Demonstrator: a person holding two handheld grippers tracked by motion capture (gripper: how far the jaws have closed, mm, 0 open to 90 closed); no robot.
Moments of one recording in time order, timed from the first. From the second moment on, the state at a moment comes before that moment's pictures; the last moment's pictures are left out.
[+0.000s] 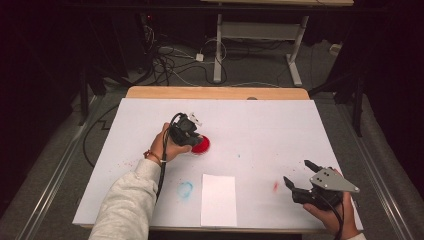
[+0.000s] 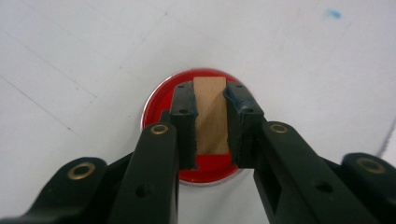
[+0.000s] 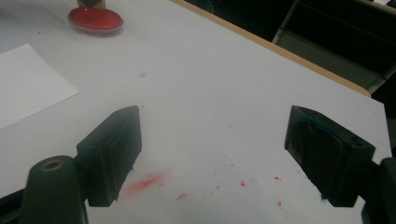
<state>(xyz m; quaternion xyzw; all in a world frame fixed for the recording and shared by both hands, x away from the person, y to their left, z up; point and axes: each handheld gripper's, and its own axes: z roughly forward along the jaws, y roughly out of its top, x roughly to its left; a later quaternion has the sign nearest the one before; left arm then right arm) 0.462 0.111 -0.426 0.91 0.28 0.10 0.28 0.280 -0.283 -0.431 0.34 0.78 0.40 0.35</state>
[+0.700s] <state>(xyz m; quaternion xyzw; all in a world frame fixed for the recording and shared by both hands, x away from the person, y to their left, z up) 0.451 0.120 -0.399 0.91 0.26 0.11 0.30 0.279 -0.282 -0.430 0.34 0.78 0.40 0.35</state>
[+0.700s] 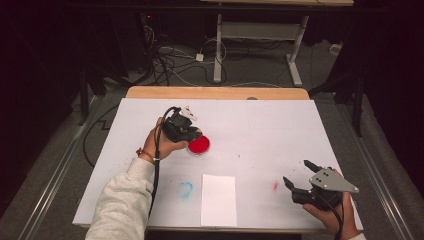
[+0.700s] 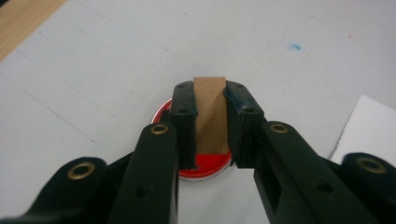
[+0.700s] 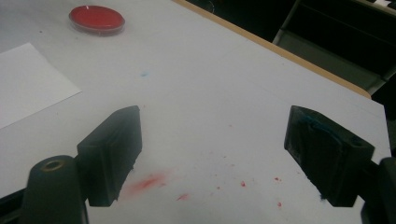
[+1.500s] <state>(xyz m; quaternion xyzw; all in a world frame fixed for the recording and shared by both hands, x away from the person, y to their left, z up) 0.469 0.109 -0.444 0.92 0.28 0.08 0.25 0.284 -0.281 -0.432 0.34 0.78 0.40 0.34</state>
